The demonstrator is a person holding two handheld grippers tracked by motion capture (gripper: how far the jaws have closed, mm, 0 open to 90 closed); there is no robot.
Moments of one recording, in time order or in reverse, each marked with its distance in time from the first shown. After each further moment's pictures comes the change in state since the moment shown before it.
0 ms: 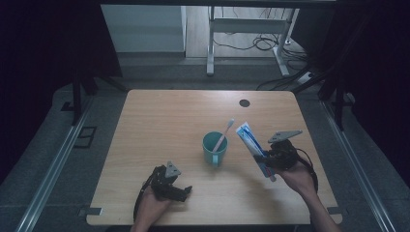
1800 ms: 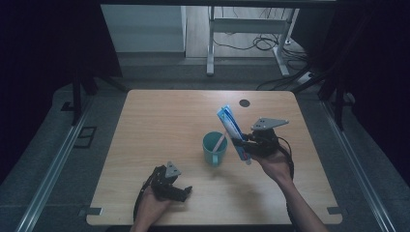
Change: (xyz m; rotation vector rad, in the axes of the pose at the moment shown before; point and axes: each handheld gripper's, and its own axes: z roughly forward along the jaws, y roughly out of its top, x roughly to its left) left arm 0.000 0.000 0.000 0.002 -0.003 0.007; right arm 0.031 0.059 0.015 -0.243 0.040 -0.048
